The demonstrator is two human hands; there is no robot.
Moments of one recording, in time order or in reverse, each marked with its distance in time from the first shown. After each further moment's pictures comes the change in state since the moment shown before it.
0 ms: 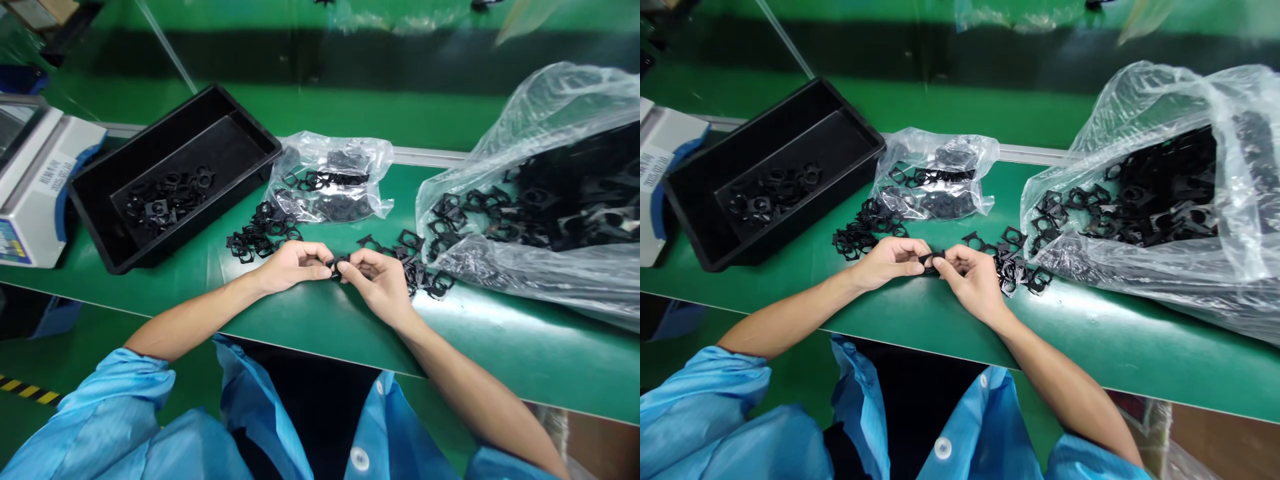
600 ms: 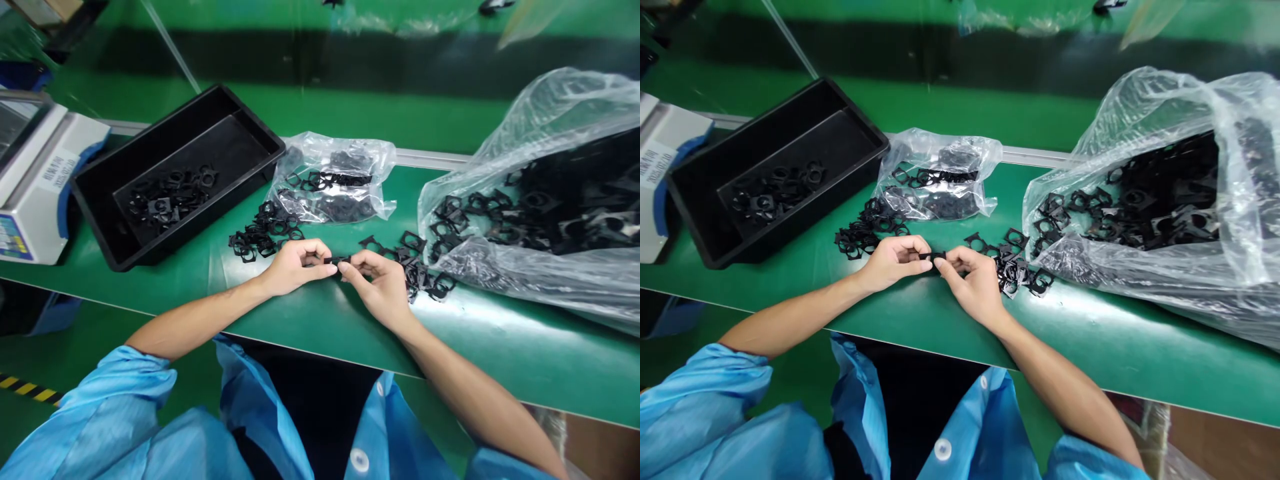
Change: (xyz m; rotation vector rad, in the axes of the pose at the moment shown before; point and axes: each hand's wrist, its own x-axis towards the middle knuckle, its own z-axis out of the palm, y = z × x) left_hand -0.001 -0.005 0.007 0.159 0.179 0.082; right_hand -0.002 0.003 0.004 -0.122 0.045 -0.078
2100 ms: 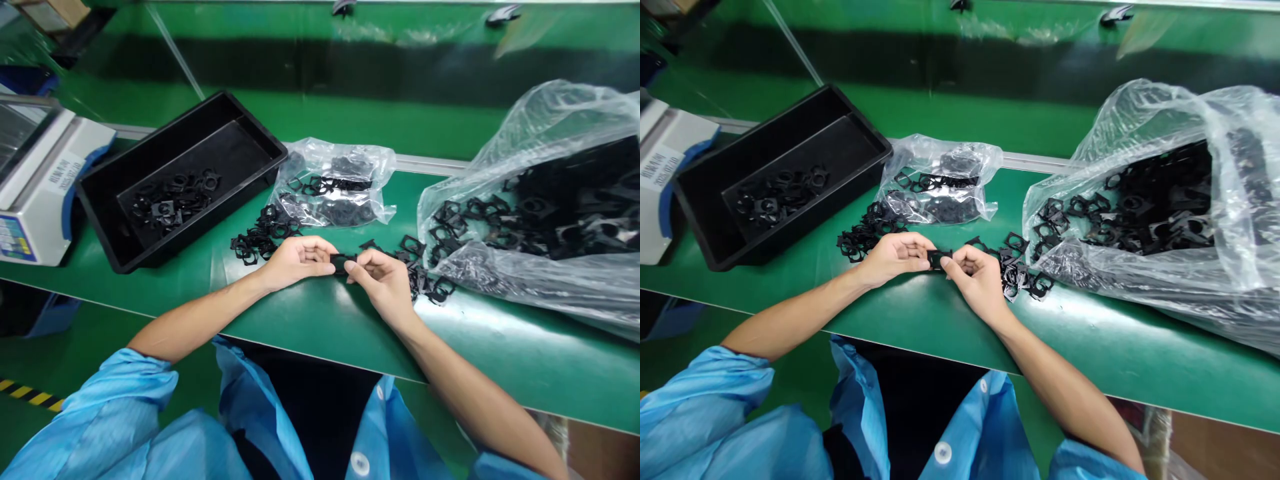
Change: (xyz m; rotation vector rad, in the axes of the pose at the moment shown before) left_hand 0.007 0.004 -0.006 -0.168 -0.011 -0.104; right_hand 0.006 -0.002 -0.002 0.167 0.005 0.098
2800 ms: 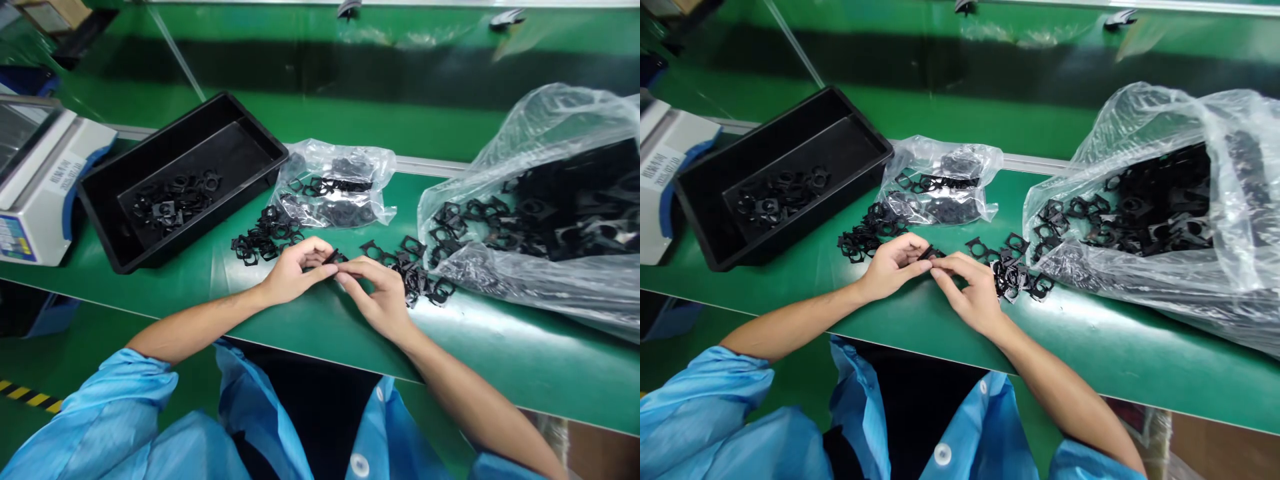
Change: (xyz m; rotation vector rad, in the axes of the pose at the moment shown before) left_hand -0.012 -0.008 0.012 0.212 0.090 0.328; right_hand -0.011 -0.001 0.000 -0.266 -0.063 -0.322
